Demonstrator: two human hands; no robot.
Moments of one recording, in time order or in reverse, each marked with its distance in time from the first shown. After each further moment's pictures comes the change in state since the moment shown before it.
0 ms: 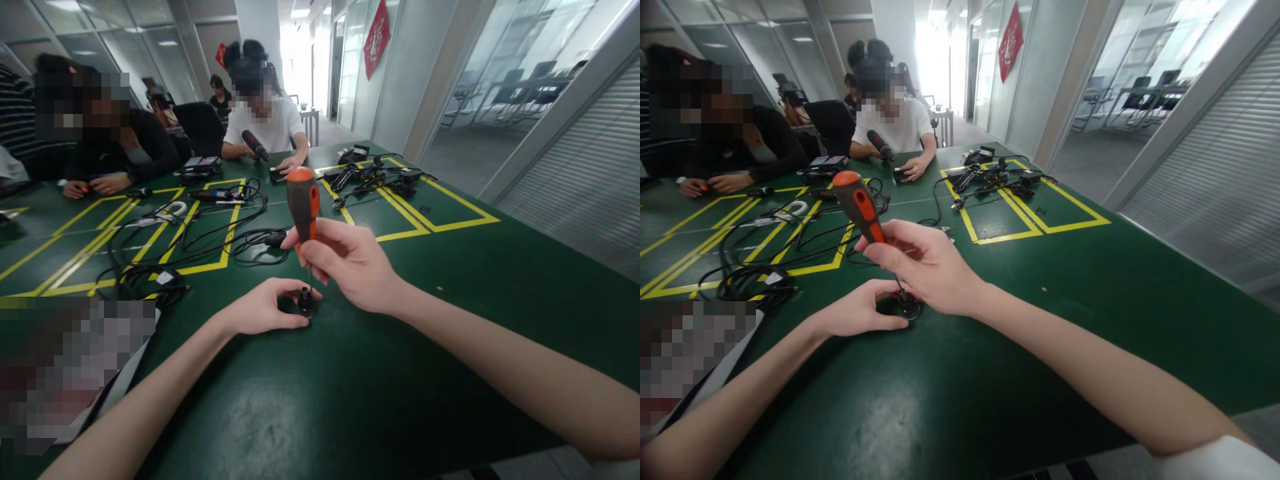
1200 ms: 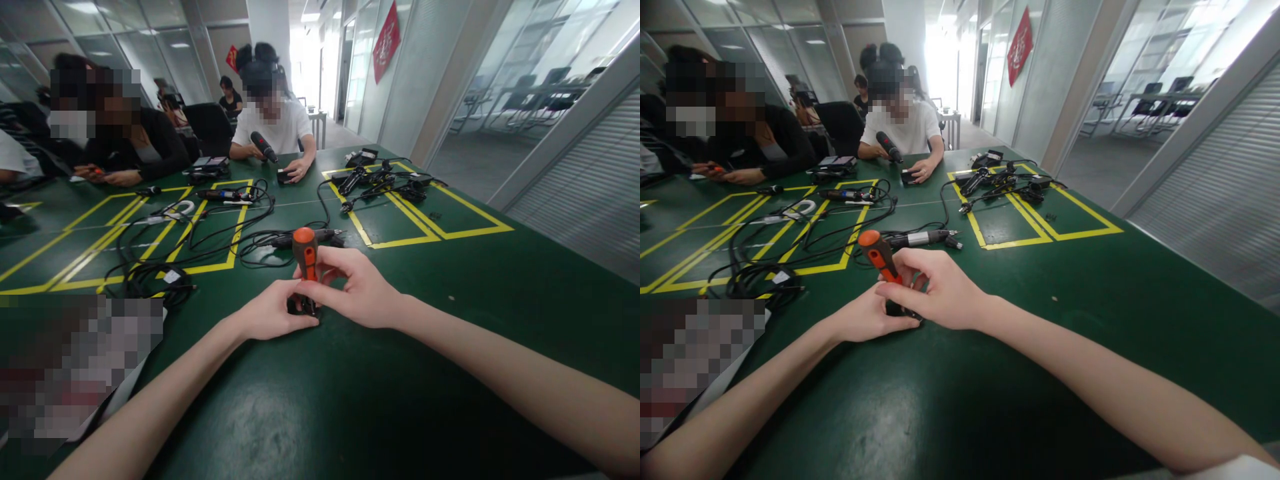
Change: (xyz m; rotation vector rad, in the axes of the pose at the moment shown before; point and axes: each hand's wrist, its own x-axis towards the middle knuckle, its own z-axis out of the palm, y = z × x) left_hand 0.001 -0.002 0.010 0.121 0.157 0.041; right_hand -0.010 0.020 -0.003 -0.333 -0.140 0.032
